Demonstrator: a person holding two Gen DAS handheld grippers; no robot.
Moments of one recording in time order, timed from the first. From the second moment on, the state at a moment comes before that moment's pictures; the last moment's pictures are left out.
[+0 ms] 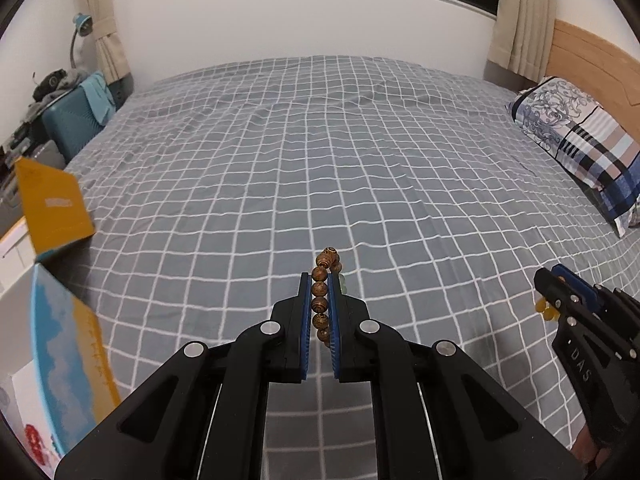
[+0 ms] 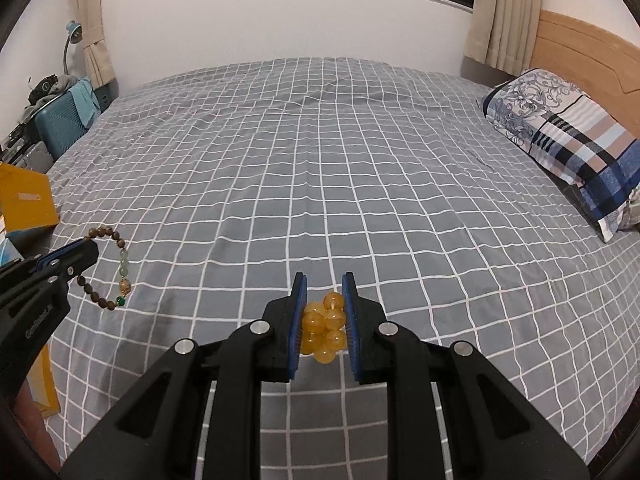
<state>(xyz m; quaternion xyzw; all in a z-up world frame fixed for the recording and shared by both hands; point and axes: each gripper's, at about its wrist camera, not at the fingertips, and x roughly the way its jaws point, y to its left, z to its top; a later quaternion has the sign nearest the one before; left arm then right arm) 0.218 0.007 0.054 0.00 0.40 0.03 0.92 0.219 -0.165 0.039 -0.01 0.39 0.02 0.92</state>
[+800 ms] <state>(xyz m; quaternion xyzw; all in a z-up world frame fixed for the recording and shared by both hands) 0.107 0.112 0.094 -0.03 0.37 0.11 0.92 0.167 -0.058 0.085 -0.03 0.37 0.10 0.92</state>
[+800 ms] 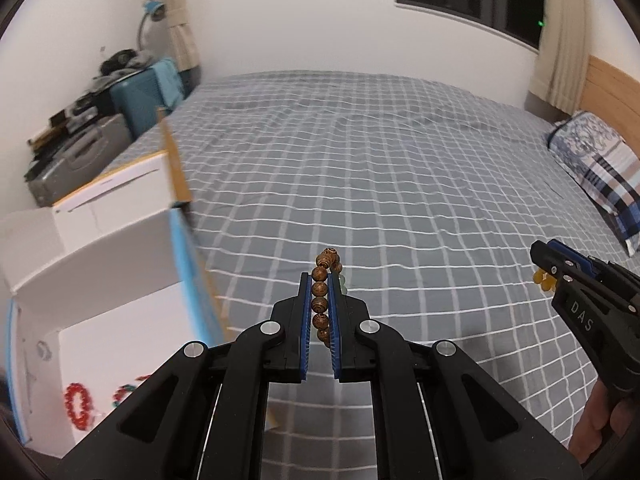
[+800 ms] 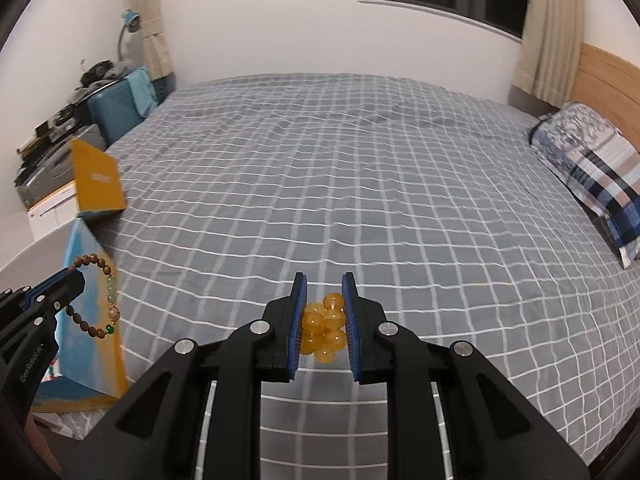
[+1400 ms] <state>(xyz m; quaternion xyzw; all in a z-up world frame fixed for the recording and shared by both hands) 0.008 0.271 0.113 -0.09 0.36 0.24 0.90 0.108 0.123 0.094 -0.09 0.34 0.22 0.91</state>
